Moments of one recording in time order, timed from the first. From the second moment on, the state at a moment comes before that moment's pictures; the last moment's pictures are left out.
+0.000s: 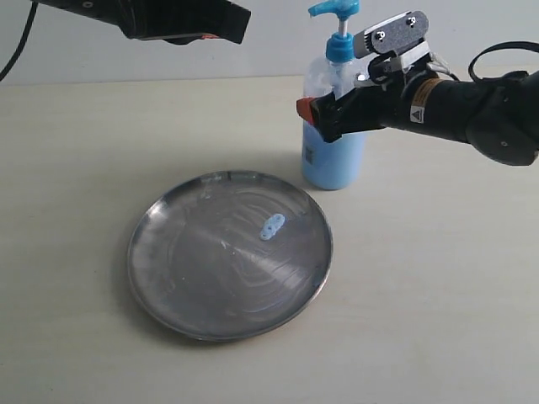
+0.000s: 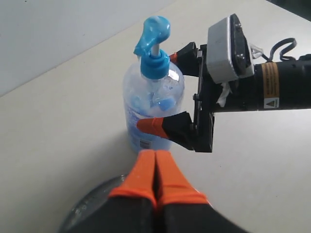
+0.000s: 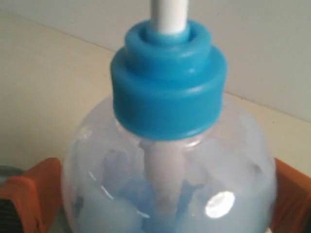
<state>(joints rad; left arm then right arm) -0.65 1.47 -1.23 -0.35 0.48 0.36 0.26 1.91 -0.92 -0.67 -0.60 0.44</state>
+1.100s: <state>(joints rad) -0.65 1.46 -1.23 -0.34 0.49 0.36 0.26 1.73 -0.92 -1.39 -0.32 1.17</state>
